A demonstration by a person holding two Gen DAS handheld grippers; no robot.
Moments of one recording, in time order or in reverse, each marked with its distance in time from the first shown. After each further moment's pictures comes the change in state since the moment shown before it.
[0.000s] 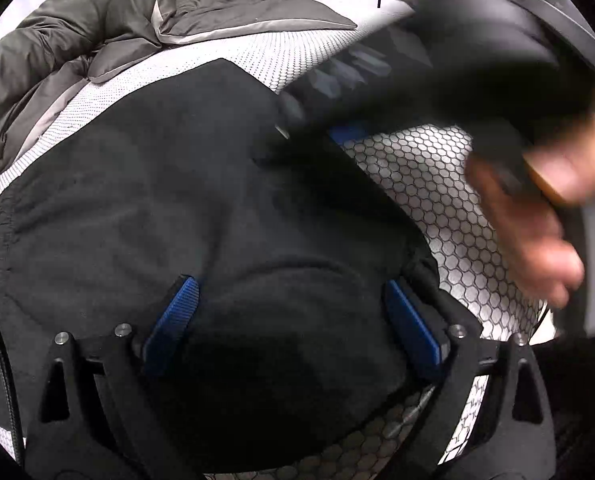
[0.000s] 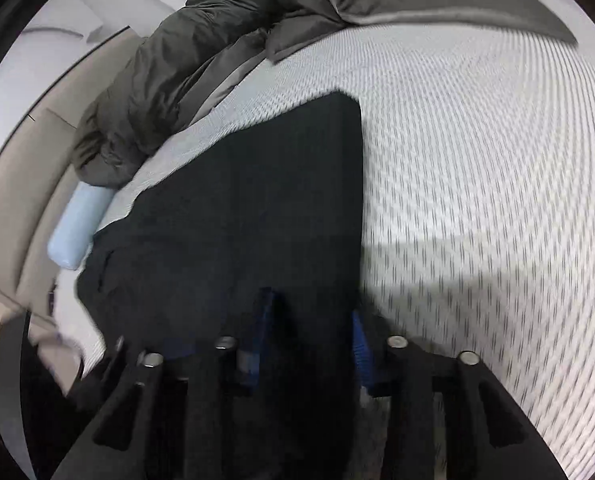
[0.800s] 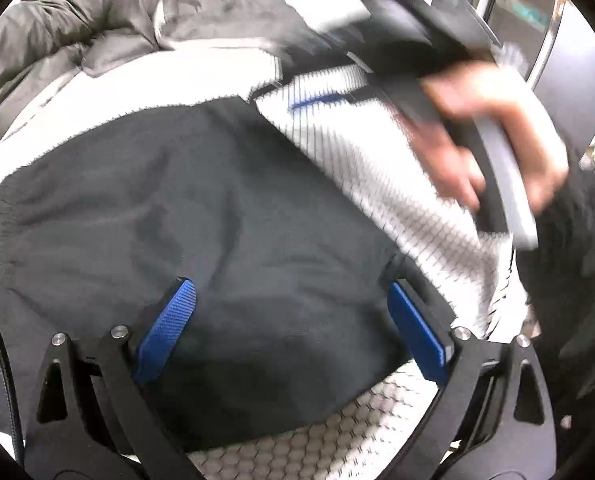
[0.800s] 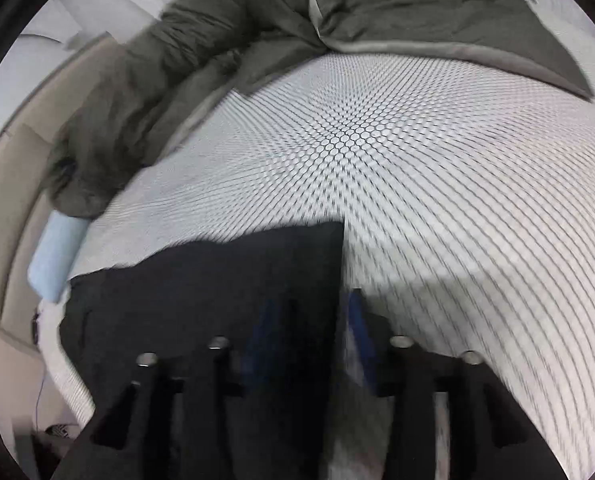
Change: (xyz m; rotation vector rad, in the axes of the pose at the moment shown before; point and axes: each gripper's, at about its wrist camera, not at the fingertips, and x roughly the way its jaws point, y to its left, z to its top) left arm -0.043 0.036 0.008 -0.098 -0.081 -0.164; right arm -0.002 -0.011 0.091 0.014 -0.030 -0.054
